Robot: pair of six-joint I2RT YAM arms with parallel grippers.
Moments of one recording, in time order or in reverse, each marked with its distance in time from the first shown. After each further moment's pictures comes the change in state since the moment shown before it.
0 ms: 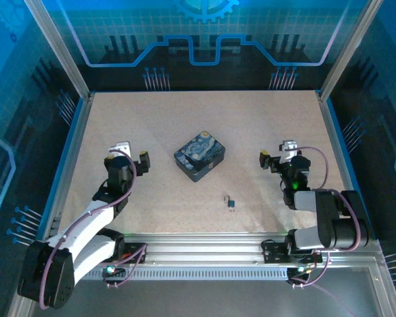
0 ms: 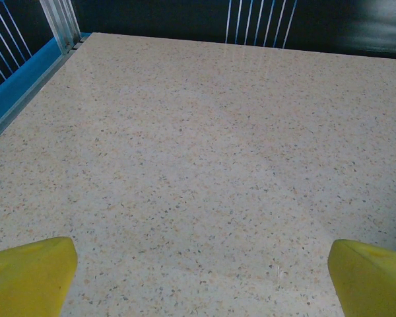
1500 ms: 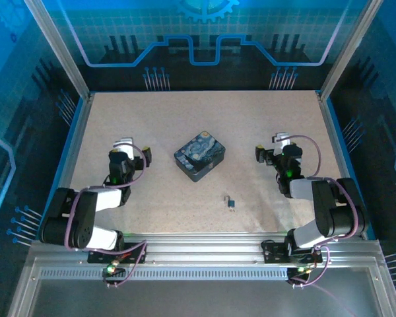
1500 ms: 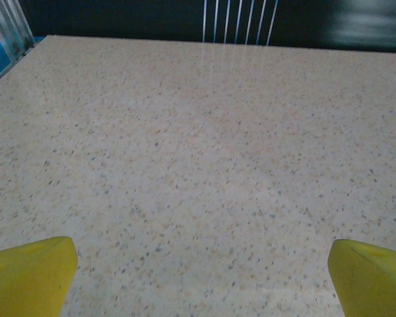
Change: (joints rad) left arm 0.160 0.487 -0.040 0.616 0.238 0.108; right arm 0.069 0.078 0.158 -0.163 0.105 -0.037
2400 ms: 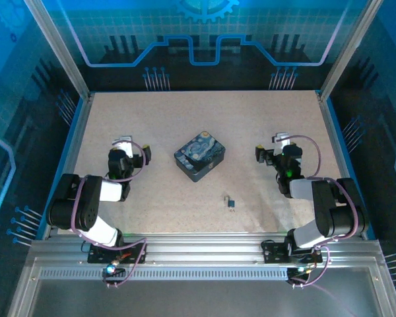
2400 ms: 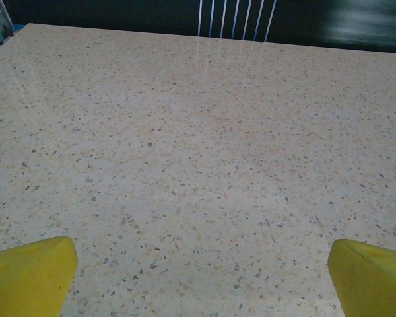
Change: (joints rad) left arm 0.055 0.132 0.037 0.083 0.085 -0.008; right arm 0.000 0.000 0.000 0.000 0.000 0.000
